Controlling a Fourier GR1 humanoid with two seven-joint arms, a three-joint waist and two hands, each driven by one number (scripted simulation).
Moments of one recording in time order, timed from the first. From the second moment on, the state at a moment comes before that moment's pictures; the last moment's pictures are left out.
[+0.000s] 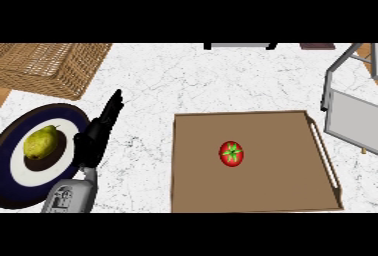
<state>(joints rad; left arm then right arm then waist) -0.17 0.07 -0.01 -1.42 -0.15 -0.03 0.00 -0.84 -0.39 -0.32 -1.86 1.27 0.26 0.92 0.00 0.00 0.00</state>
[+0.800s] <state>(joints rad) -0.16 0.07 -0.02 -1.47 -0.16 -0.03 0.03 -0.81 -0.56 -0.34 -1.45 1.29 -0.05 0.68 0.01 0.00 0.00</state>
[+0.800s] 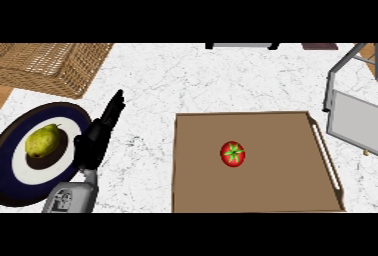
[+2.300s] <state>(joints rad) -0.16 0.06 -0.02 -1.47 -0.17 -0.02 0.03 -0.73 -0.68 -0.54 -1.13 1.07 -0.47 0.59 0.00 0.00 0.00</state>
